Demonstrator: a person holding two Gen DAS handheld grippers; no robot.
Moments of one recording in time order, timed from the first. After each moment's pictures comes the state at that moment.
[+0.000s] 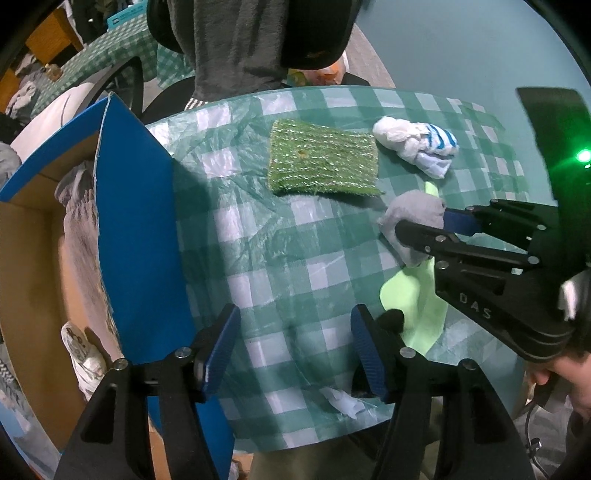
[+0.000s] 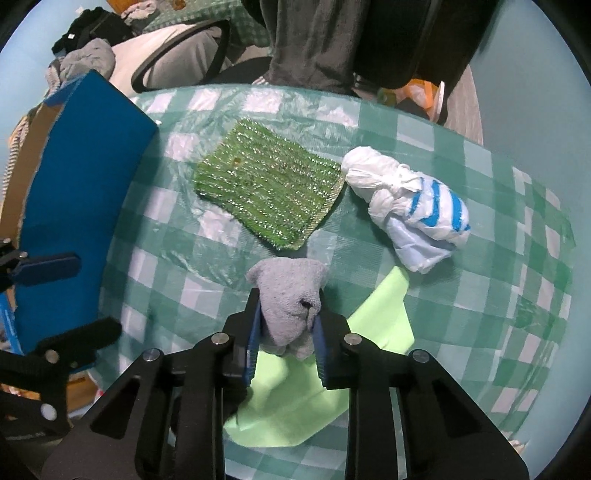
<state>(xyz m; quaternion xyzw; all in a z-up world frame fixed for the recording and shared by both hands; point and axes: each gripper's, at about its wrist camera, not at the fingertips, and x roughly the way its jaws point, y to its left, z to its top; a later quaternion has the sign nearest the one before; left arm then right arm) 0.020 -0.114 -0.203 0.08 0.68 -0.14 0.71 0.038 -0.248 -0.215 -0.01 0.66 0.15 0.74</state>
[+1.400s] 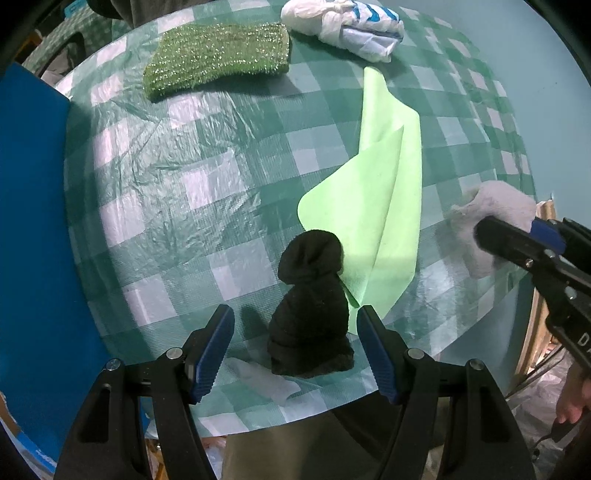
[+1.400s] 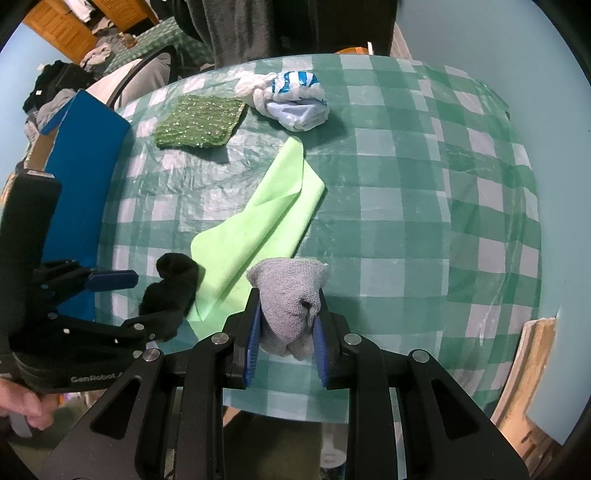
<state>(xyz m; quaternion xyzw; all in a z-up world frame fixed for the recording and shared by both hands) -0.038 -0.170 -0.267 0.09 0.73 -0.19 0.65 -0.058 -0.330 -0.201 0.08 0.66 0.07 0.74</state>
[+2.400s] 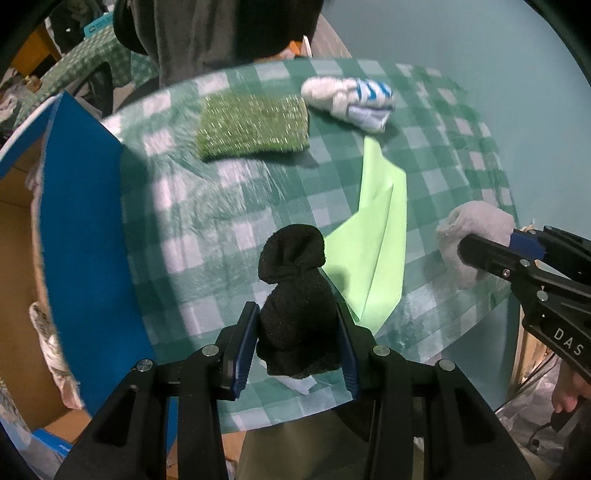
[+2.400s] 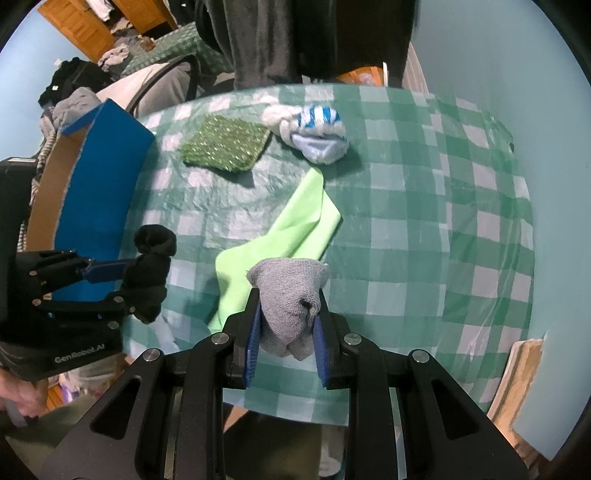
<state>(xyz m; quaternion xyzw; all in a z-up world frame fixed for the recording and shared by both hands) -0.027 -0.150 -0.196 0.08 0.68 -0.18 0.70 -0.048 -0.322 -0.166 0.07 0.64 0.10 0.76</state>
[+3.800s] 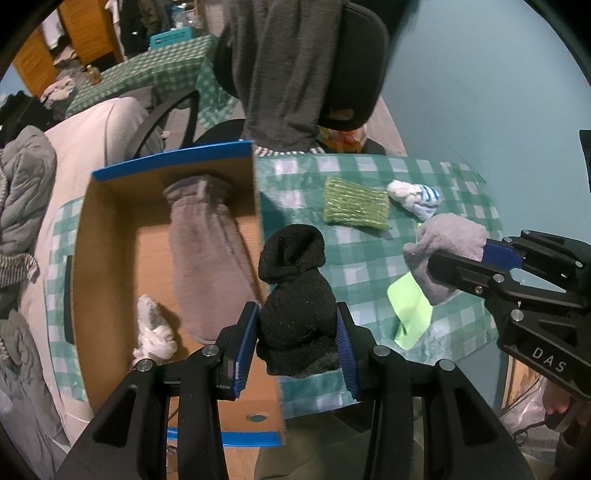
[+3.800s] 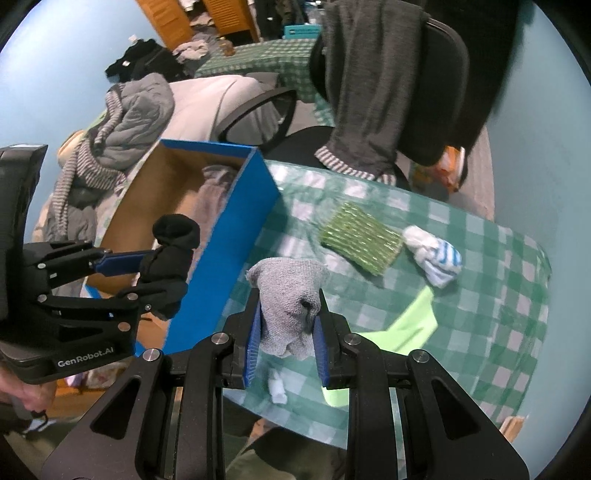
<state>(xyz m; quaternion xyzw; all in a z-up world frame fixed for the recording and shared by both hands) -0.008 -0.023 -0.102 0.03 0.62 -0.12 0.78 -0.002 -0.186 -0.081 0.01 0.58 0.22 0.78</state>
